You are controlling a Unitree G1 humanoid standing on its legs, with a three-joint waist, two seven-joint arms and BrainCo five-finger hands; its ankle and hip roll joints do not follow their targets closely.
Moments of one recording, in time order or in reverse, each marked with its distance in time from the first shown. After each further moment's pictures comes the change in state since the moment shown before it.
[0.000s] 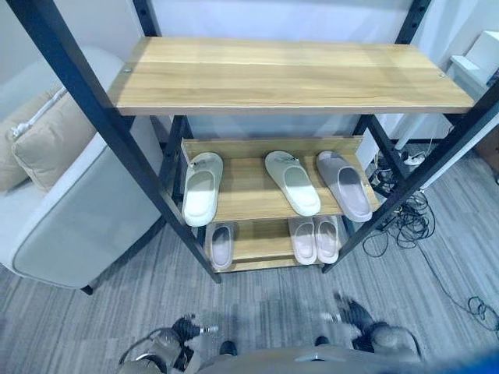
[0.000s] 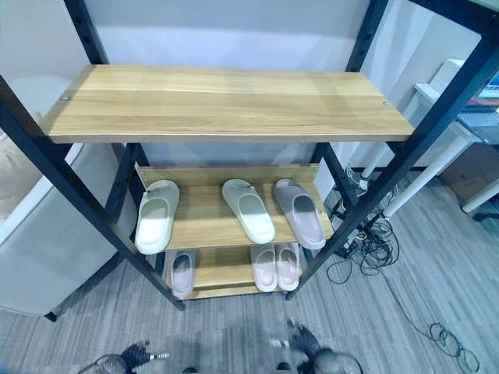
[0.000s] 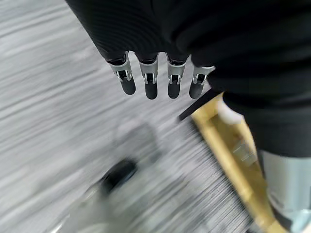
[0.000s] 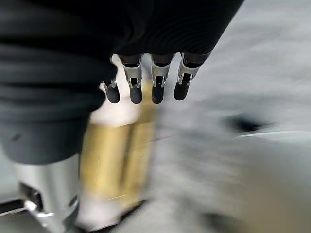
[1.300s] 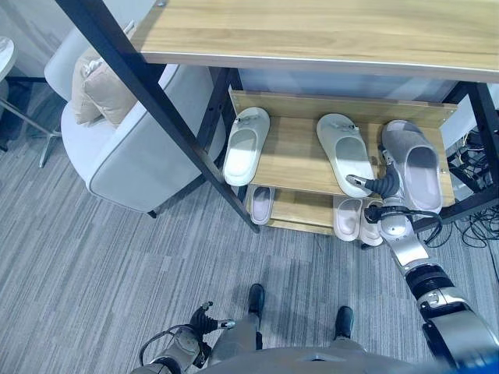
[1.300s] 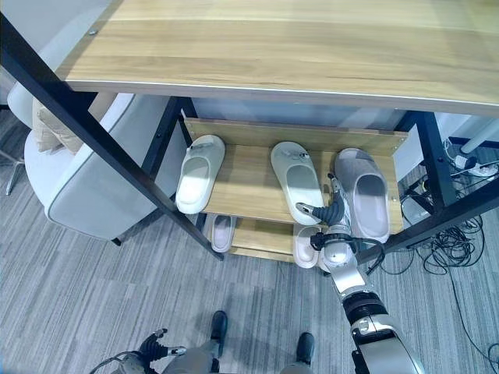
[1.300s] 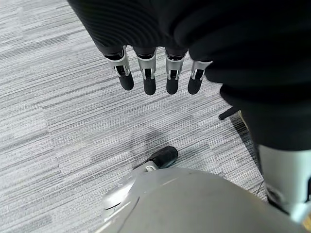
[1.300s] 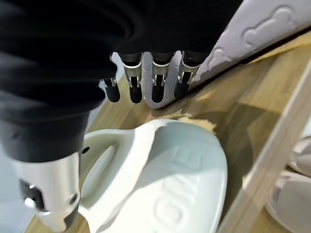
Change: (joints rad) left arm 0.032 -0.067 -0.071 -0.016 0.039 -0.057 0.108; right arm -0.454 -0.132 -0.169 -0.071 -0.157 -0.054 -0.511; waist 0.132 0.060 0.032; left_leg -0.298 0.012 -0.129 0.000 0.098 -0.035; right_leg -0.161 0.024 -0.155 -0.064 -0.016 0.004
